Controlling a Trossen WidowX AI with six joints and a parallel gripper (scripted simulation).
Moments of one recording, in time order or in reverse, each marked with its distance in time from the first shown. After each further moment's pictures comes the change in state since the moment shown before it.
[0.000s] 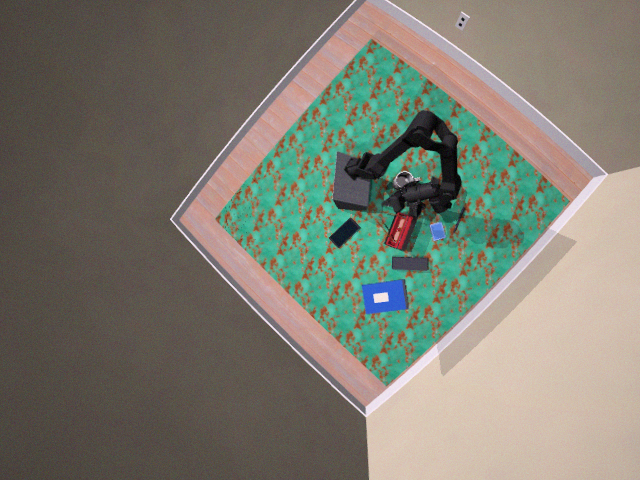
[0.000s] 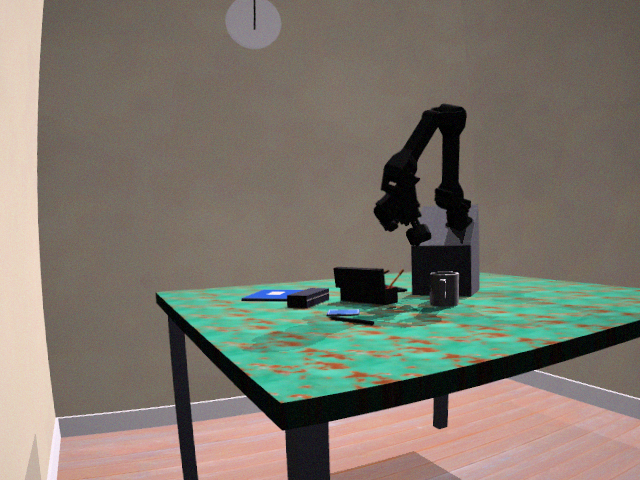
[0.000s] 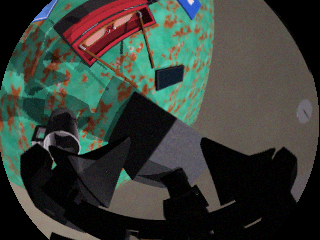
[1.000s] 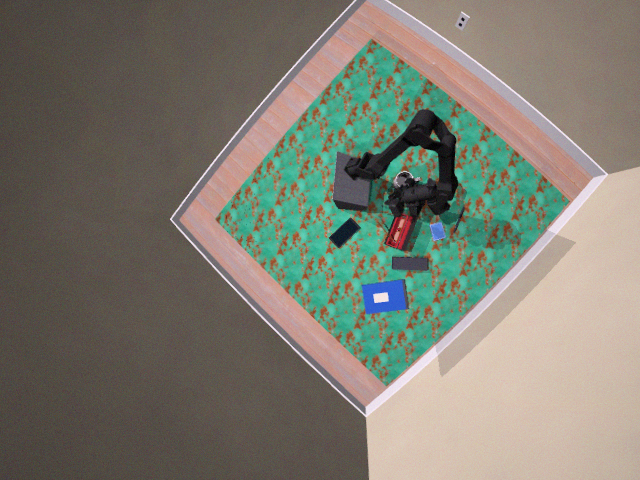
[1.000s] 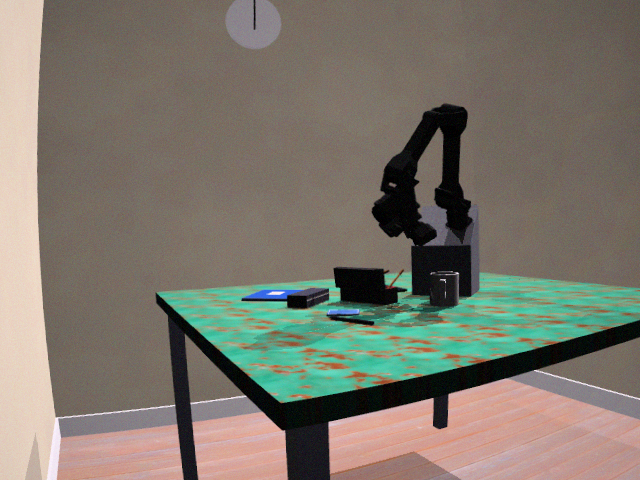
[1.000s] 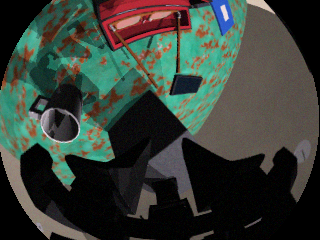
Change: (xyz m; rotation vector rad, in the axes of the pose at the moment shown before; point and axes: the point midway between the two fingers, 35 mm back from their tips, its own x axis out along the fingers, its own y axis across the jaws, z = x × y) arm 0.009 0.012 0.004 -0.254 -0.023 0.094
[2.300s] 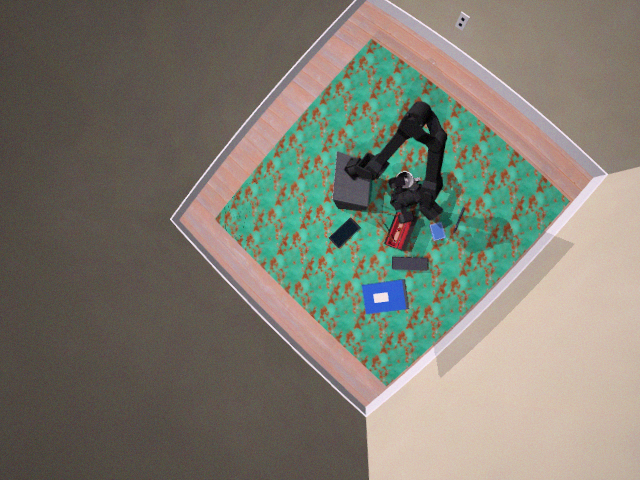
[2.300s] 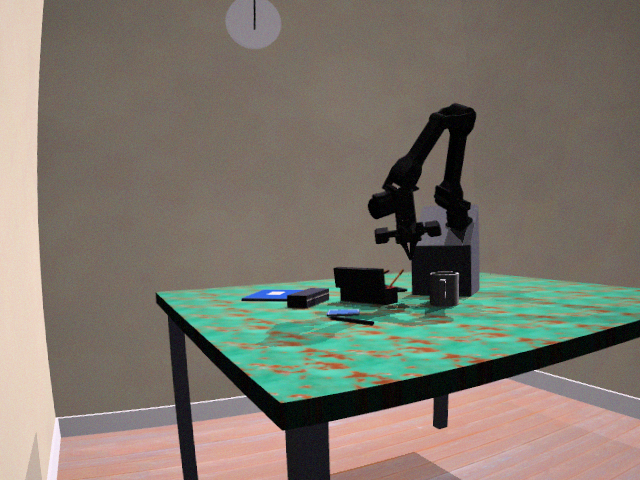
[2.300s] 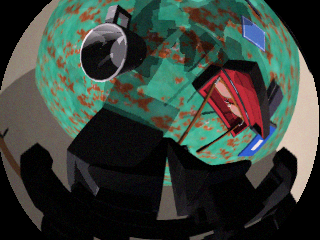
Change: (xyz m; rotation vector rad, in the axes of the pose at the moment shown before) arm 0.021 0.028 0.030 -1.079 -0.407 0.174
